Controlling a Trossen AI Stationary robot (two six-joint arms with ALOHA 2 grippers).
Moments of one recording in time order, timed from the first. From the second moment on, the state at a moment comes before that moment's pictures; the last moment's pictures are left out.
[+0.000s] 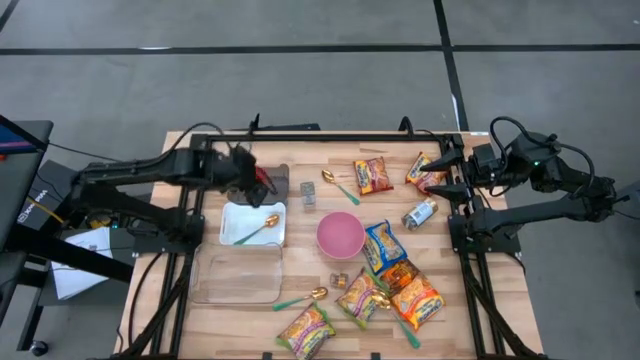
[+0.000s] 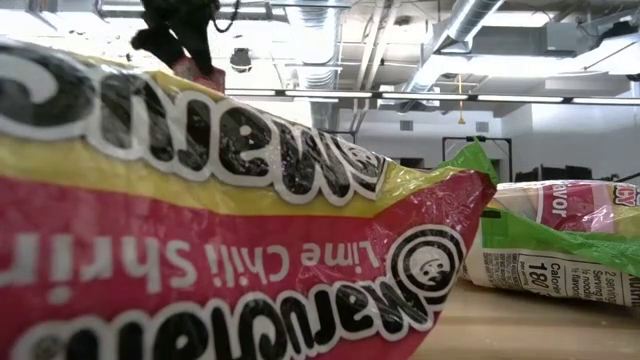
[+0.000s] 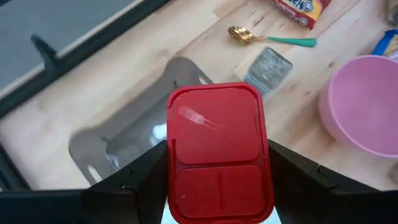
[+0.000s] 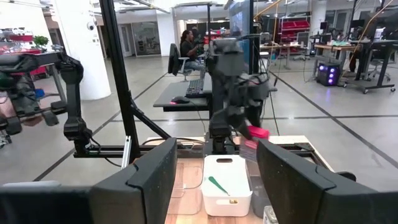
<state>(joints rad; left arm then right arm) 0.07 1.17 1.21 -1.11 -0.42 -0.69 -0.03 0.65 1.05 -0.41 -0.11 0.05</state>
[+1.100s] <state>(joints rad) -0.86 1.41 1.21 -1.30 -0.54 -2.01 -0.03 0.64 1.05 -0.38 -0.11 0.07</state>
